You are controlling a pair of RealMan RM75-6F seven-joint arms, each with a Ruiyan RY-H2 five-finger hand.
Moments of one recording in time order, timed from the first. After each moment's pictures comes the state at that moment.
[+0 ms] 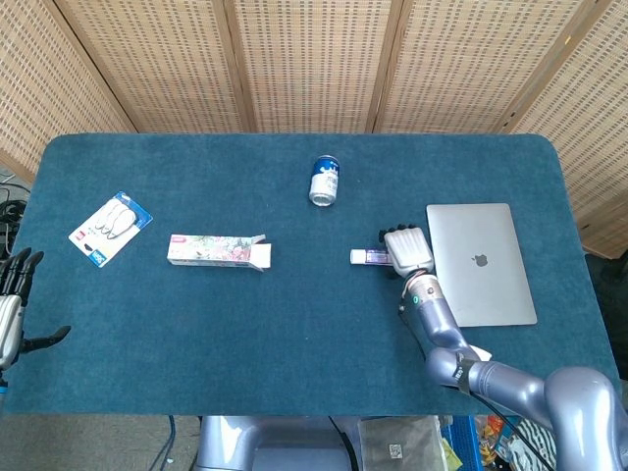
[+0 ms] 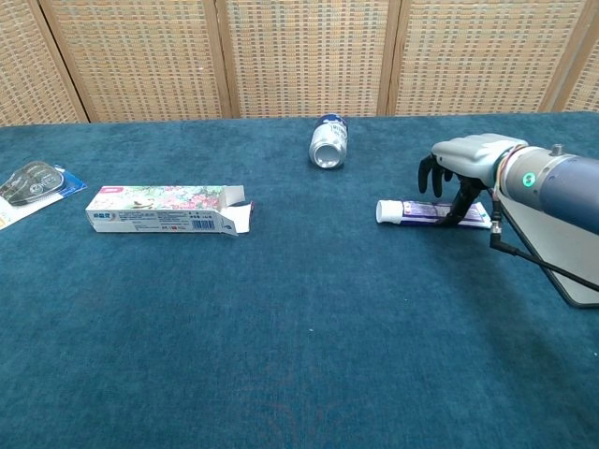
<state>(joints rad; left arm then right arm) -0.12 -1.03 -0.11 -1.84 1.31 1.42 0.16 0.88 -1.70 0.21 -1.09 -0.79 0.83 -0.55</state>
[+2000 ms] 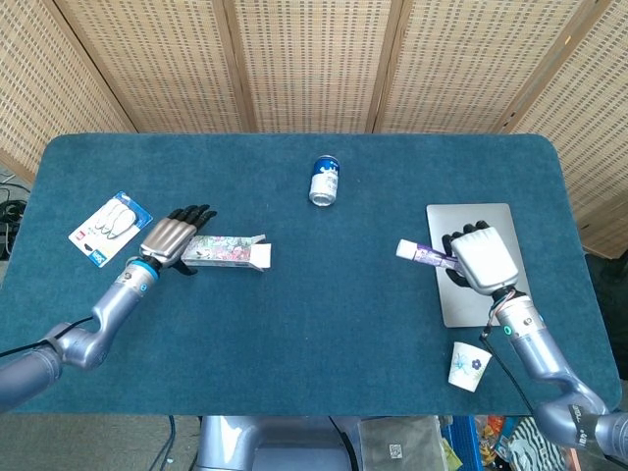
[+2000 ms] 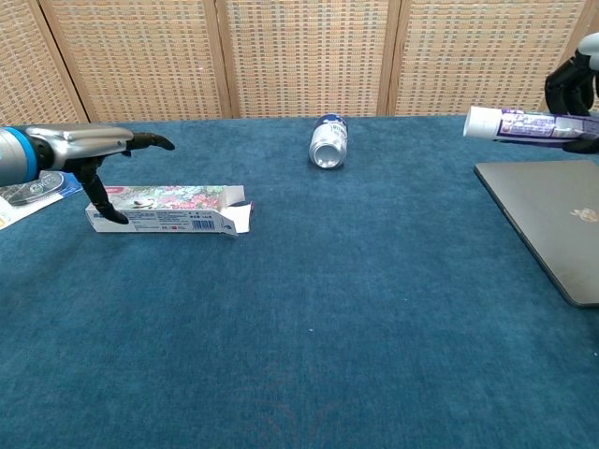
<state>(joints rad) -0.81 -1.52 -0.19 -1.03 1.30 0.62 -0.01 0.63 -1.16 0.13 -1.58 -1.26 1.10 -0.37</state>
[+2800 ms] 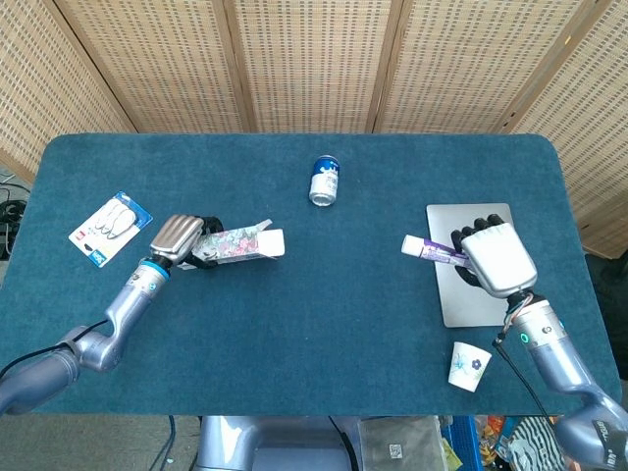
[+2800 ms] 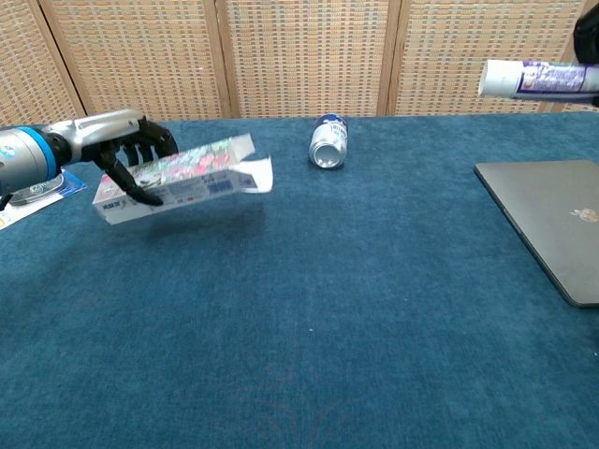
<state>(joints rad) -0.80 -1.60 -0.18 -0.97 1.38 0.83 -0.34 0.59 -1.01 0.15 -1.75 -1.33 1.17 -0.43</state>
